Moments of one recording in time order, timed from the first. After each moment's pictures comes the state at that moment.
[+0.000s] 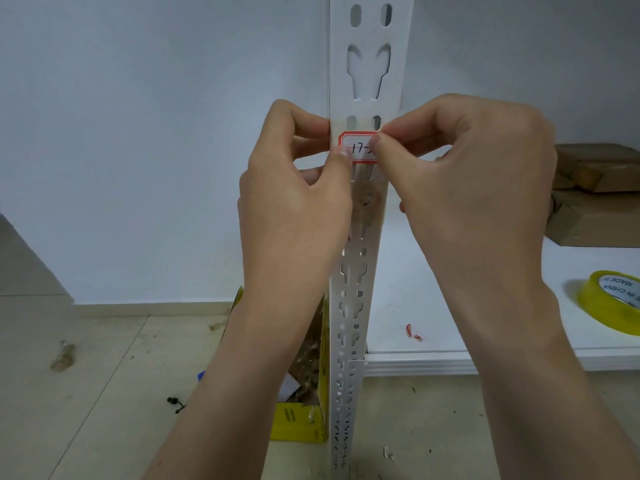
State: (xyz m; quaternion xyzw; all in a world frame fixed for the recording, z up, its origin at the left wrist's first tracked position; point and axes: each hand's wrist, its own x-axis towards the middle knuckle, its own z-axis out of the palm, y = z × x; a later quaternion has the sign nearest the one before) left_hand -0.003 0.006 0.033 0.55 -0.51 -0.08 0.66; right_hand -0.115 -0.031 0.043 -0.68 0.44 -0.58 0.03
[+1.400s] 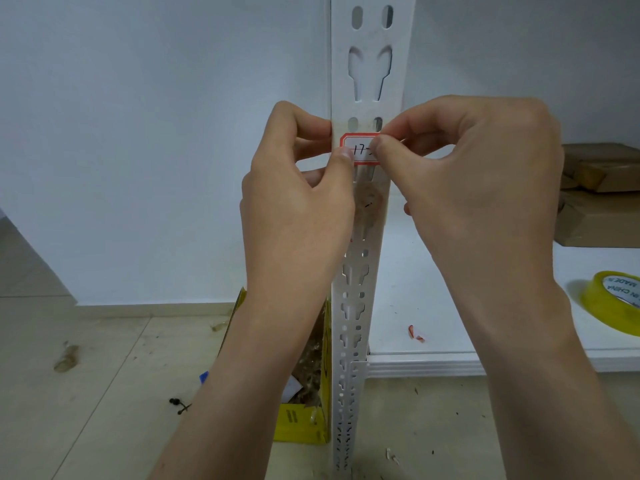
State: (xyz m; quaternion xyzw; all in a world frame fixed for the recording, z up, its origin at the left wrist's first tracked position) left_hand -0.003 0.006 0.032 0.55 -0.51 -0.08 0.66; right_hand -0.117 -0.031 0.047 -0.68 0.46 -0.57 0.04
